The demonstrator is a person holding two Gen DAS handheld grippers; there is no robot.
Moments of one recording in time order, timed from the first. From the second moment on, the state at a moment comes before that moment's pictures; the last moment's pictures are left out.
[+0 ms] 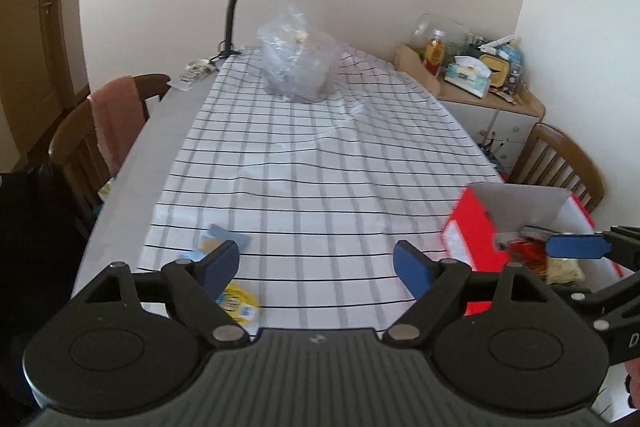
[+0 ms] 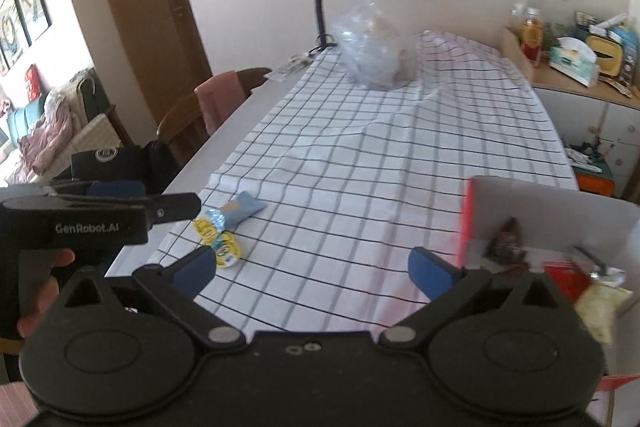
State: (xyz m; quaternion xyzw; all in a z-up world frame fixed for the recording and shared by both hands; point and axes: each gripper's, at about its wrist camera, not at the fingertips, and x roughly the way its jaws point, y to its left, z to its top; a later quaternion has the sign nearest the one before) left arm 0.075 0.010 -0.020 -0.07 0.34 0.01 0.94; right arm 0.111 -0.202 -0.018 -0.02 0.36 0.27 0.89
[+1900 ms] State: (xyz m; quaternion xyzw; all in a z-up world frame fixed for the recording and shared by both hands) left arm 0.259 0.123 -0.174 0.05 0.54 -0.08 0.83; right arm 0.199 0.040 -0.186 -0.23 0.46 0.39 0.77
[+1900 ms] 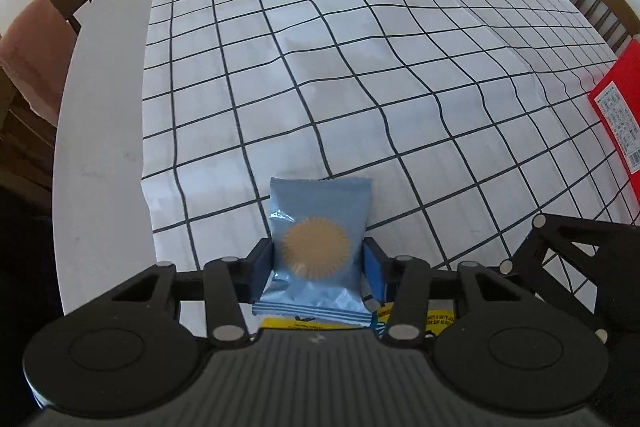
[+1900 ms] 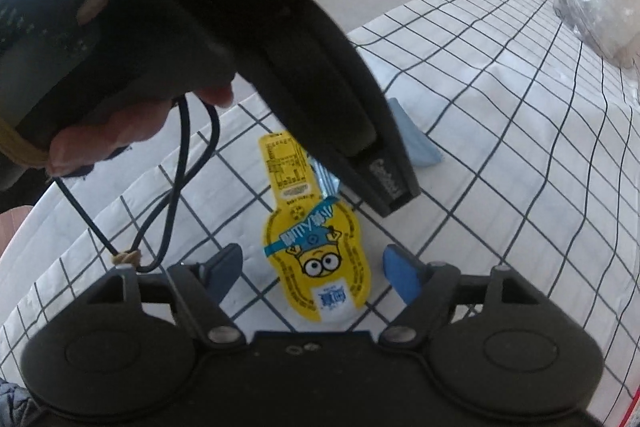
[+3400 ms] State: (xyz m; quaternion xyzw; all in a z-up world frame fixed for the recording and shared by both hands) left arm 0.137 0.022 -0.005 -0.03 0.41 -0.07 0.91; right arm 0.116 -0.175 -0.035 -0.04 0.40 0.17 0.90
